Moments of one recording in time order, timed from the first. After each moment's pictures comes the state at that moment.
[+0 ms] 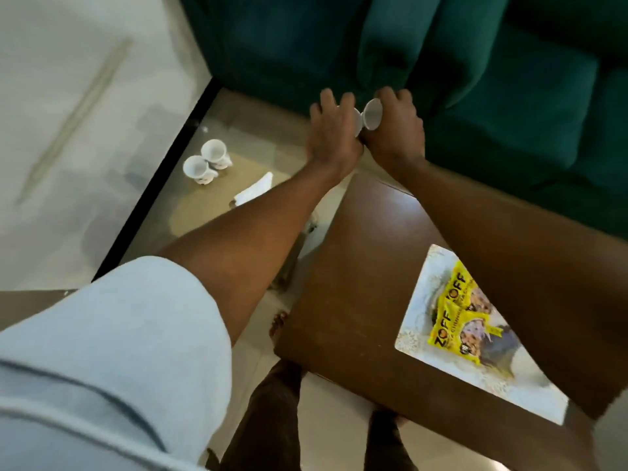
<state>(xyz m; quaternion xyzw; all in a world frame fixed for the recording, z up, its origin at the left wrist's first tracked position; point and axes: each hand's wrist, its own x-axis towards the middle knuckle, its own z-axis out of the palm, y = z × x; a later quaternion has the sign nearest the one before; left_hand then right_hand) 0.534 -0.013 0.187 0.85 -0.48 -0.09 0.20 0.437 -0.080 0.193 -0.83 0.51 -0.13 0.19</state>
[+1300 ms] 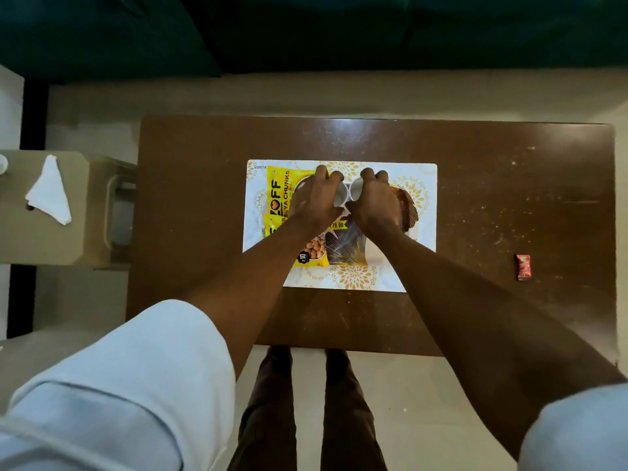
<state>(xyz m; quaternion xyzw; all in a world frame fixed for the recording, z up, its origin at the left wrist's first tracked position) 0.022 0.010 0.025 0.69 -0.69 -0.24 -0.01 -0.112 -0.003 0.034 -0.66 0.69 0.01 0.29</state>
